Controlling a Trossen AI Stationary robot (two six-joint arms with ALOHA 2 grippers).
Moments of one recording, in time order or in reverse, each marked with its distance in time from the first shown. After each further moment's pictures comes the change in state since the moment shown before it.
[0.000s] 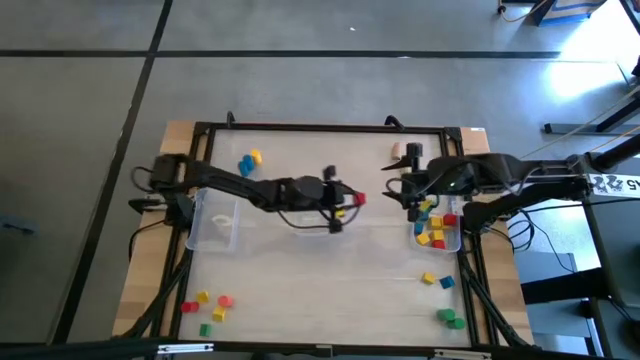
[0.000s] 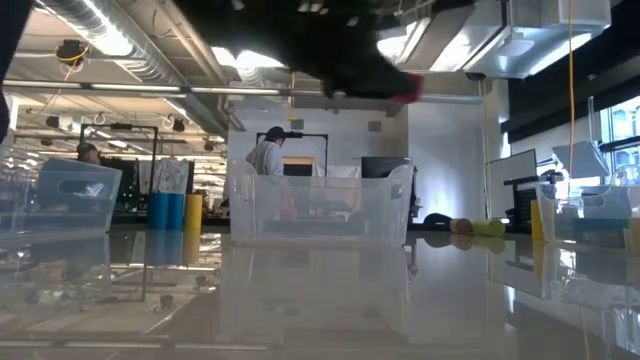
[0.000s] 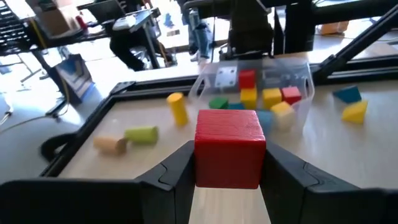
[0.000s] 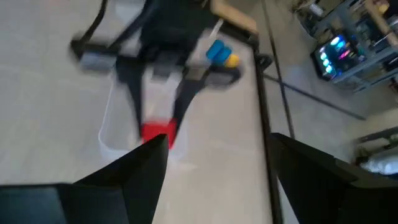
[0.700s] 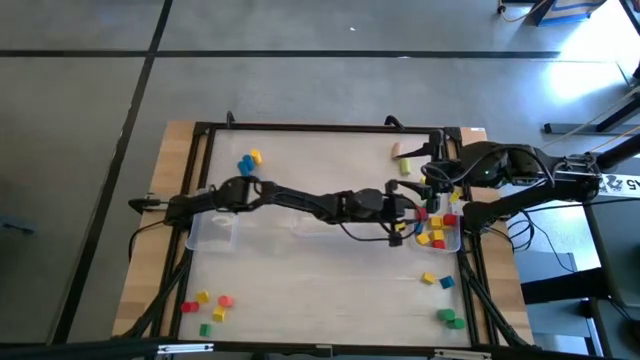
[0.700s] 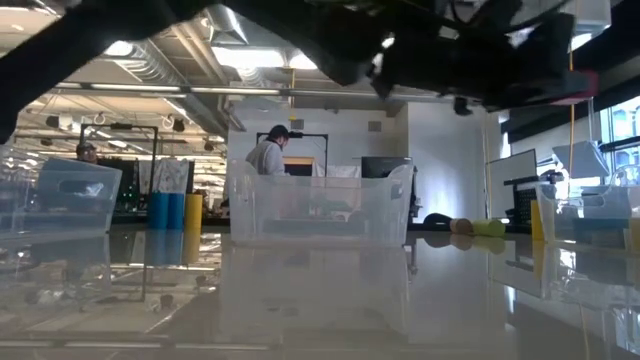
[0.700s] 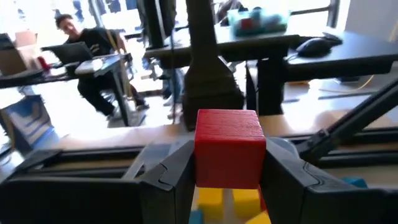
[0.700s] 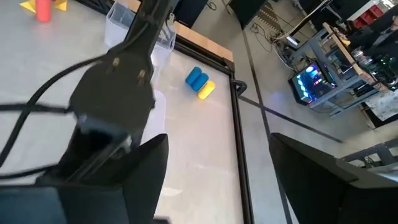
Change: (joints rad) left arm -0.023 0.658 0.856 -0.007 0.116 -0.021; right arm -0.001 -0.096 0.074 -0.036 0.009 -0.070
